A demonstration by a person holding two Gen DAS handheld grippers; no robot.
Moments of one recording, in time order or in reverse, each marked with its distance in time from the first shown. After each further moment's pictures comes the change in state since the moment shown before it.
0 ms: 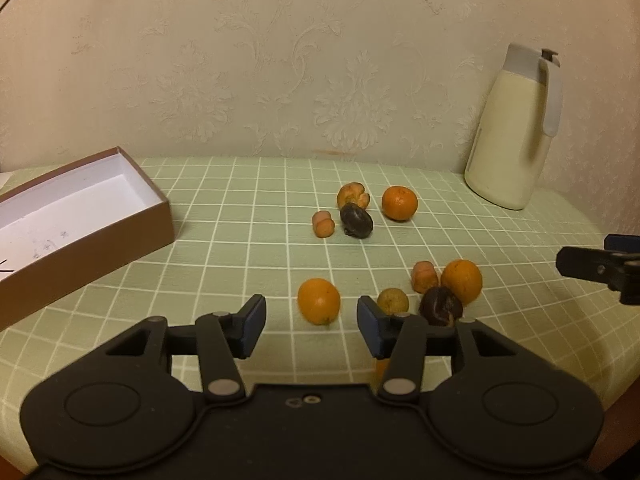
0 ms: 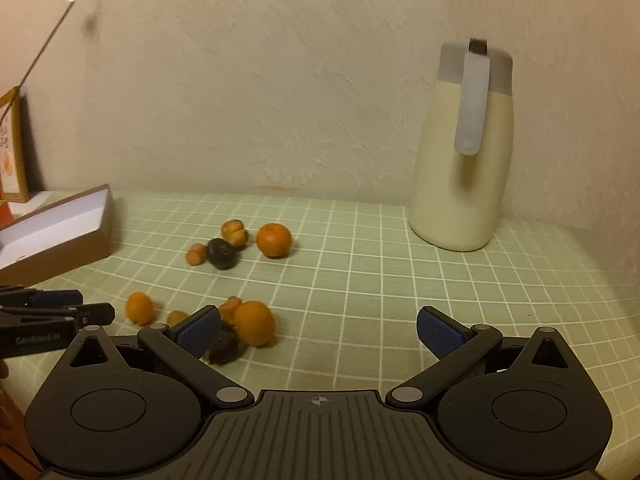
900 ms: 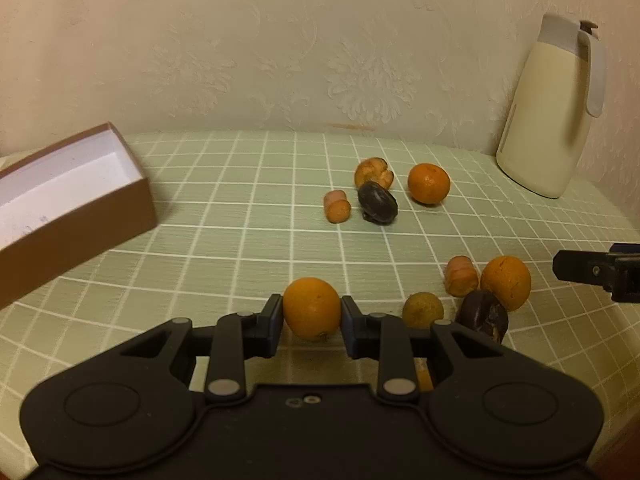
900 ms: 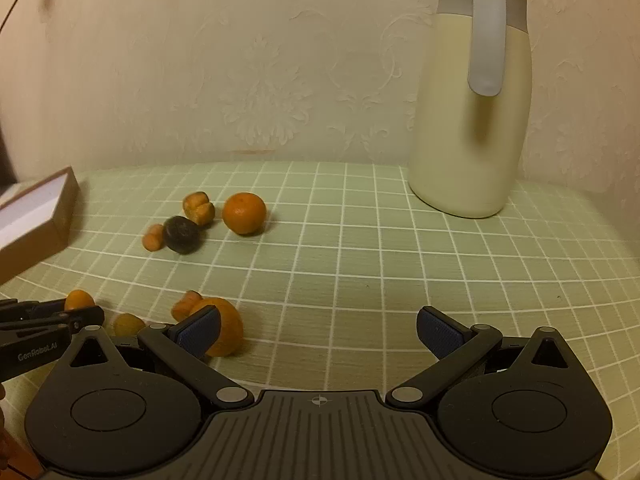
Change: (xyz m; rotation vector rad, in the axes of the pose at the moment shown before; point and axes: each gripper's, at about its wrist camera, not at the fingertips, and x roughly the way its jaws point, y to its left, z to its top) left arm 0.043 -0.003 0.001 -0.016 0.052 0.060; right arm 0.064 -0.016 0.001 0.052 0.107 -0.006
